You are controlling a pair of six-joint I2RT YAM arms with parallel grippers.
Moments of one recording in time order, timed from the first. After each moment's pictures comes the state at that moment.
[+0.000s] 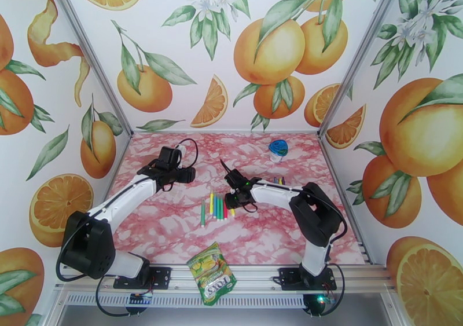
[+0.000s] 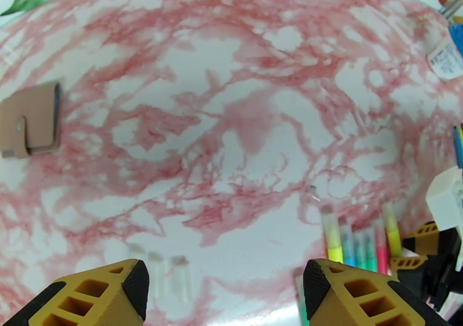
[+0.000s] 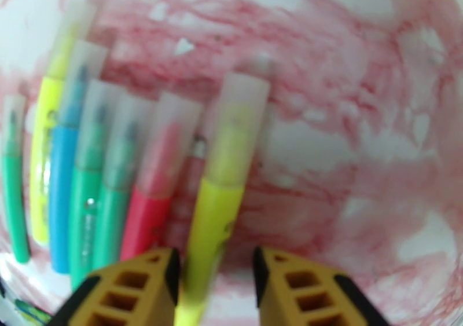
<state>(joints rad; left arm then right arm) -0.33 1.46 1.05 -0.47 -0.03 -0.18 0.72 1.87 1.14 -0.49 -0.03 0.38</state>
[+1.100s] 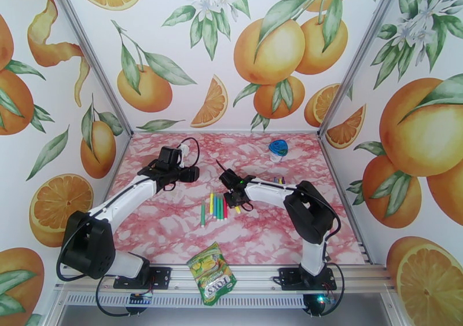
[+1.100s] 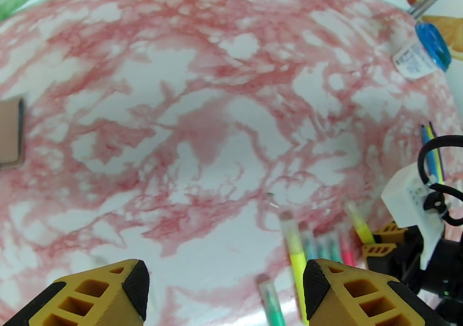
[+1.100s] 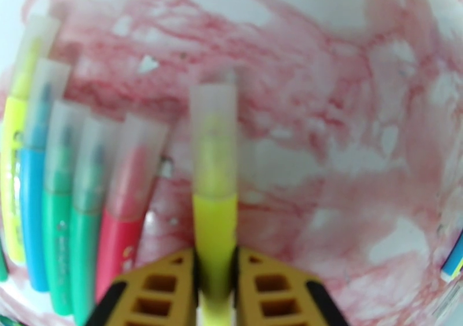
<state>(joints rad) -0.33 1.46 1.04 -0.40 0.11 -0.22 0.74 1.91 1.20 -0.55 0.11 0.37</state>
